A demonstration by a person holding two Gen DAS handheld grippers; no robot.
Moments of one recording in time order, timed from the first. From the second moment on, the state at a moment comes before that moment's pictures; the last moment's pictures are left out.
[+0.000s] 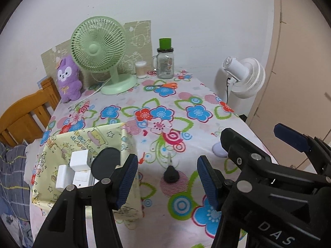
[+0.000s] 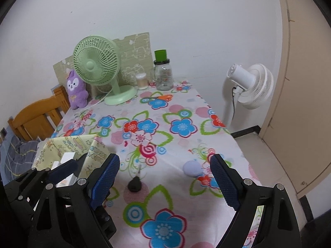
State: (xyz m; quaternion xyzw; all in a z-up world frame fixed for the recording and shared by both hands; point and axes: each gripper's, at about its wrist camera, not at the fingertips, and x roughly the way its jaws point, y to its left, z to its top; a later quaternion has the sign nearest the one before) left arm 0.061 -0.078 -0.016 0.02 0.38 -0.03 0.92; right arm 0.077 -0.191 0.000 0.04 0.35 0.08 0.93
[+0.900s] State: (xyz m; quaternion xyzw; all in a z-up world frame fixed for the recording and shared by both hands) left arm 0.074 -0.116 -0.049 0.02 0.41 -0.03 0.91; right arm 0.090 -0.223 -0.034 0.03 0.39 0.06 0.92
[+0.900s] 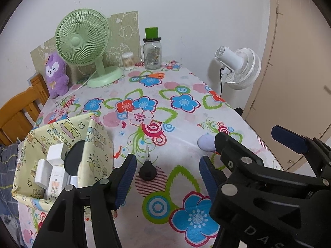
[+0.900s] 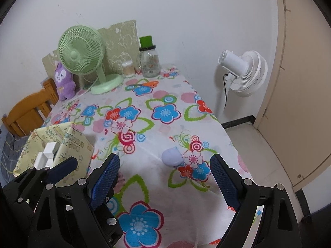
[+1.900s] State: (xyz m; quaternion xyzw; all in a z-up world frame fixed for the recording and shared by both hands) left arm 0.112 -0.124 -0.095 0.02 0.43 -0.02 0.90; right arm 0.137 -0.235 -0.091 0.04 0.43 0.06 0.90
